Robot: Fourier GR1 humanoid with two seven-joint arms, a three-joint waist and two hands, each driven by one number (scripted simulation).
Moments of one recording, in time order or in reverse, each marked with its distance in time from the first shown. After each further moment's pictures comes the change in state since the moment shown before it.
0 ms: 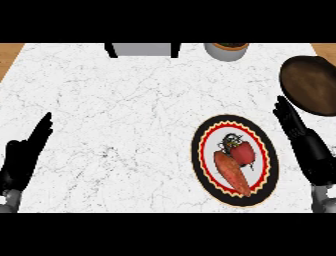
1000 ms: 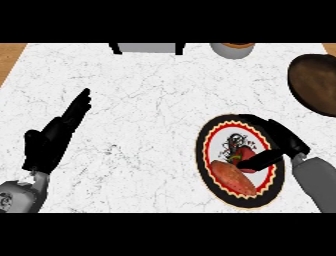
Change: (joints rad) left arm -0.139 -0.104 -0.059 -0.186 -0.024 -0.085 0.074; right arm -0.315 -0.063 0.209 0.554 0.366 0.199 0.005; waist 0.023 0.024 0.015
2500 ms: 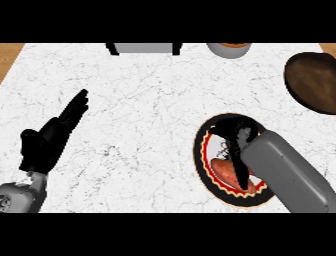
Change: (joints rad) left arm 0.025 -0.057 0.080 -0.004 -0.059 -0.075 0.021; right arm -0.258 0.148 0.191 -0.191 0.095 0.763 0.832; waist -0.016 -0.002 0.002
